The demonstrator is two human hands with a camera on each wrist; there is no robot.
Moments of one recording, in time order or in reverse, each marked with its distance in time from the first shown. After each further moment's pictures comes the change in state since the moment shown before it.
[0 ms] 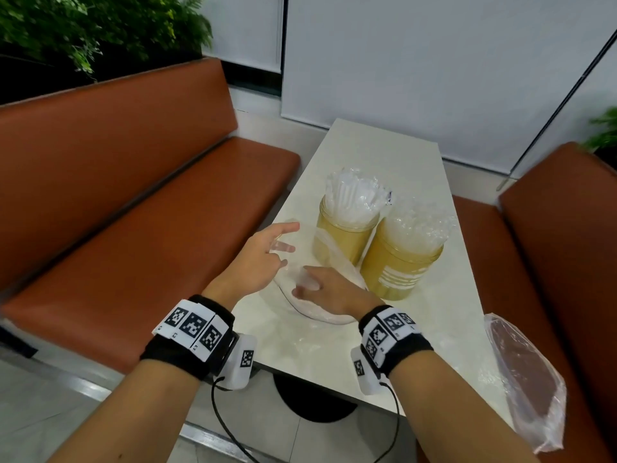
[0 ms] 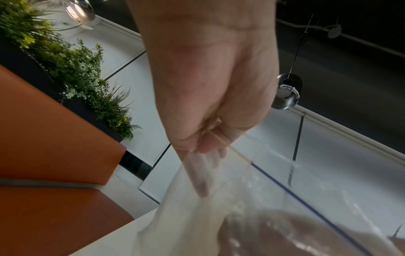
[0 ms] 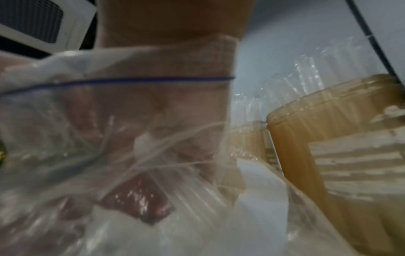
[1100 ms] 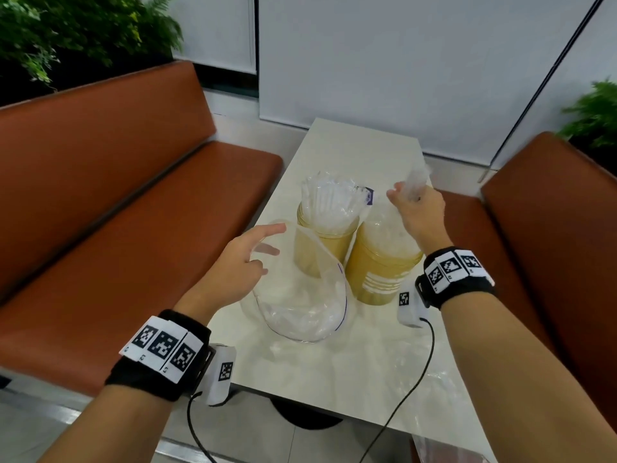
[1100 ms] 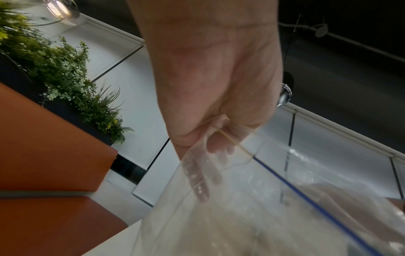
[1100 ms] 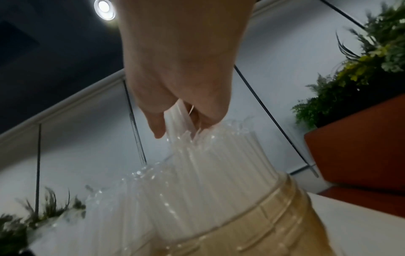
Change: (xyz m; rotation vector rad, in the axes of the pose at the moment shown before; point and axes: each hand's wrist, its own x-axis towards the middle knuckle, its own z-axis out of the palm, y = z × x) left_hand 0.017 0.011 0.005 0.117 -0.030 0.092; right_hand -0.002 0.088 -0.176 0.359 0.998 0.142
